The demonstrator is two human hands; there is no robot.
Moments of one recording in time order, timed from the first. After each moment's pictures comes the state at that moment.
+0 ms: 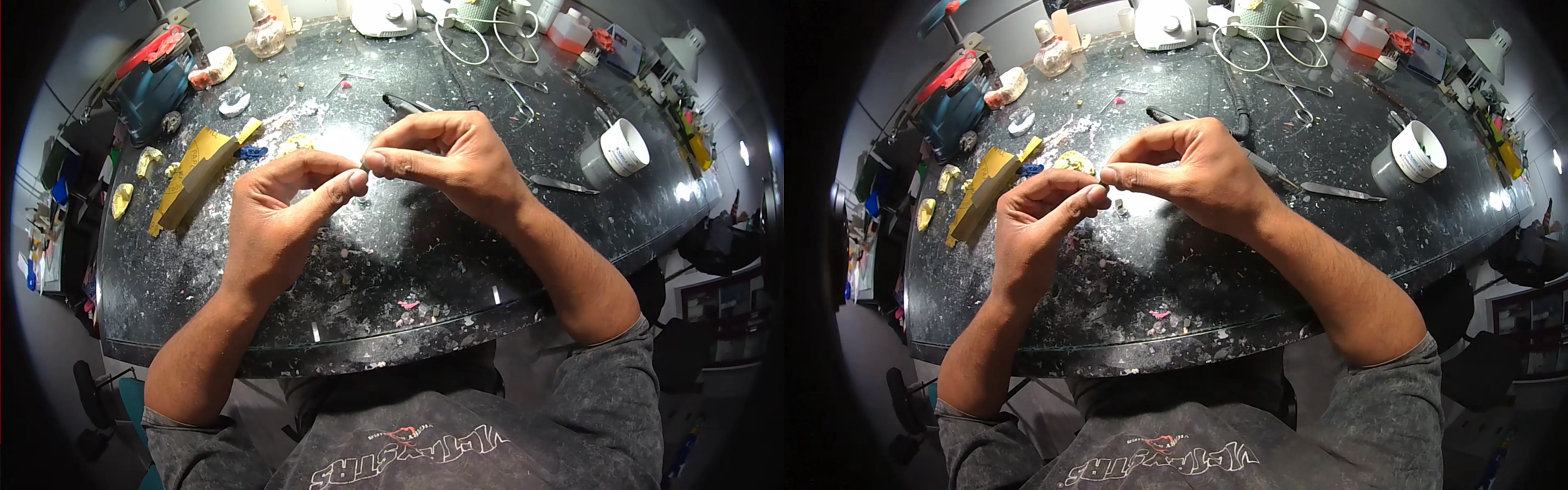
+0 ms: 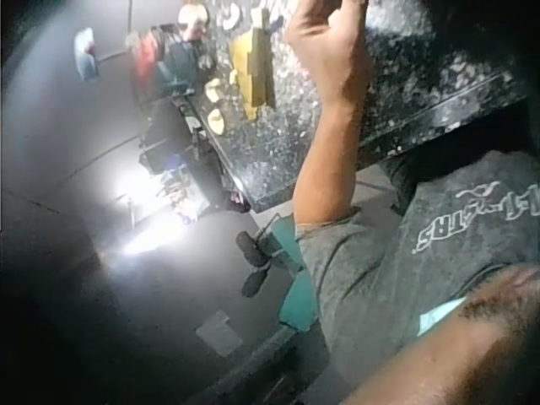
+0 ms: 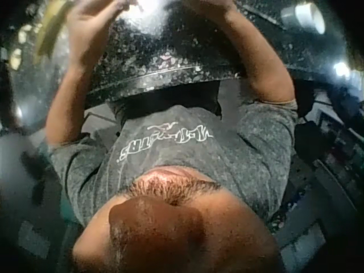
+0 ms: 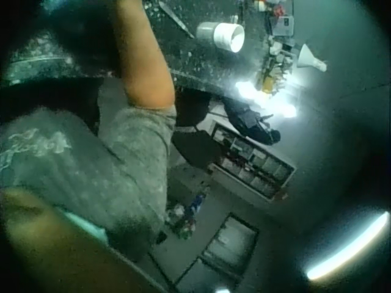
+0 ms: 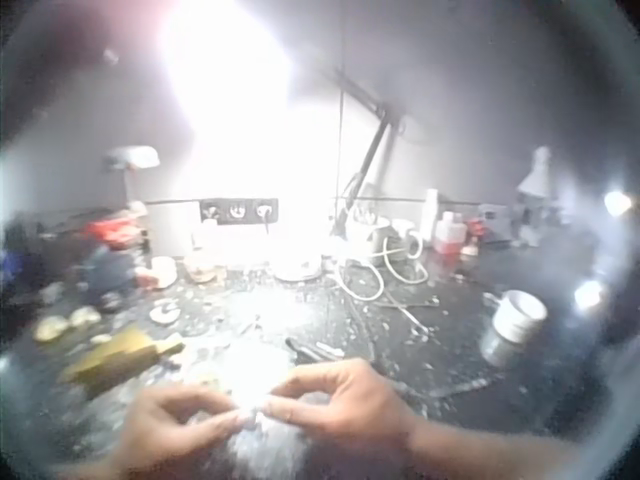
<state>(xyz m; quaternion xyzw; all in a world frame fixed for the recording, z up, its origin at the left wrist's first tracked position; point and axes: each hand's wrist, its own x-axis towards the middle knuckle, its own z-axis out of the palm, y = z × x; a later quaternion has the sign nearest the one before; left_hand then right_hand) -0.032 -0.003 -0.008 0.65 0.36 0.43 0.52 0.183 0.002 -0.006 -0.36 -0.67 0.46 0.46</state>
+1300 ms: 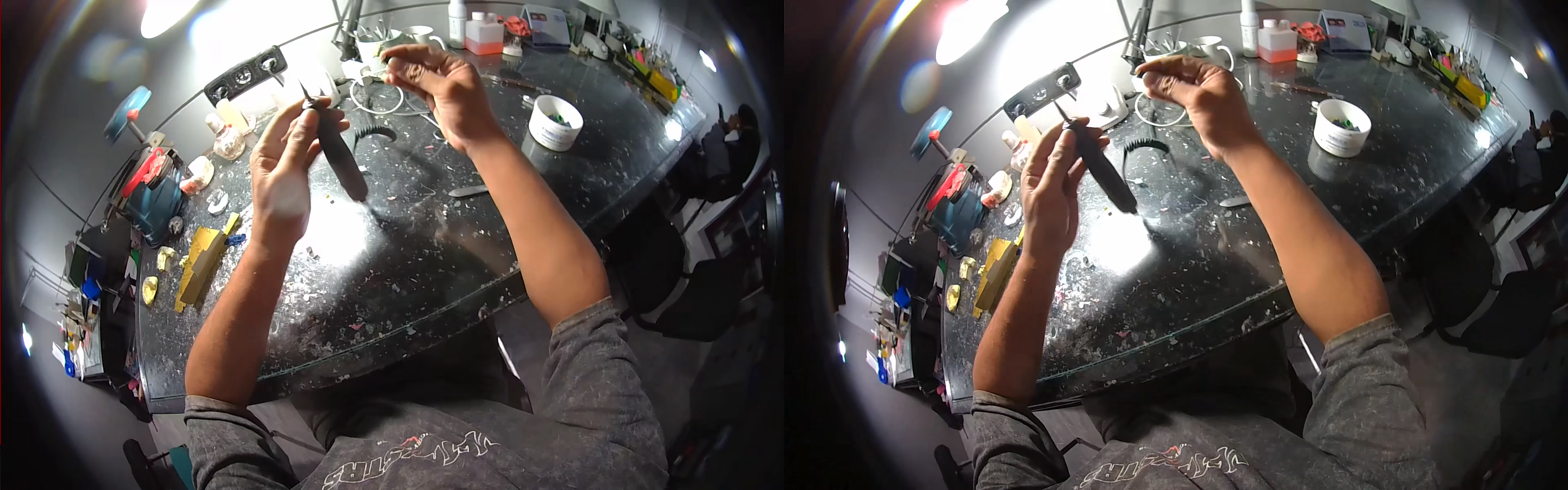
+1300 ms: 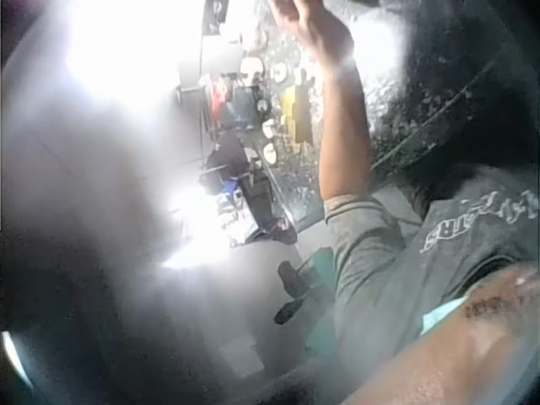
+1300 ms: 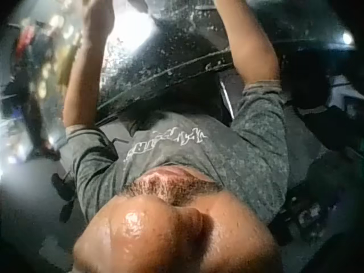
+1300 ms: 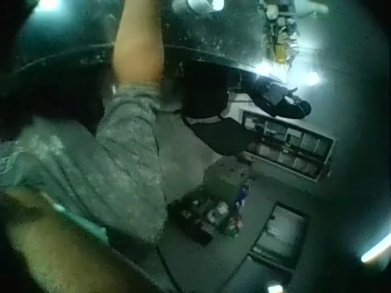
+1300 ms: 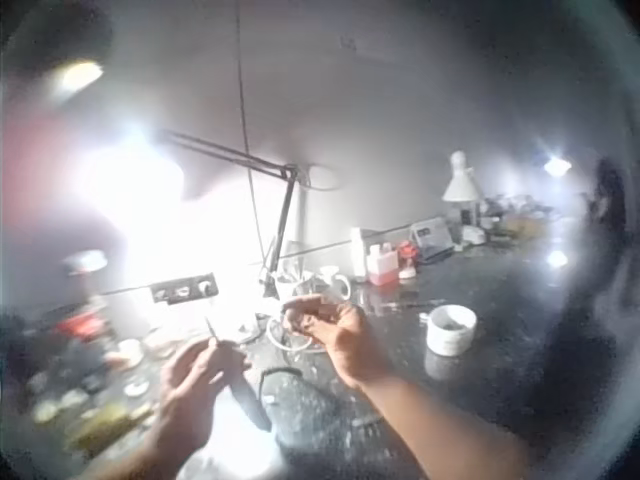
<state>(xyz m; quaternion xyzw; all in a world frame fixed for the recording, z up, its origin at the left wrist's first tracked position) 0.079 0.051 0.027 0.65 0.13 0.52 0.54 0.298 0.036 0.034 -0.26 -0.53 0.35 0.72</state>
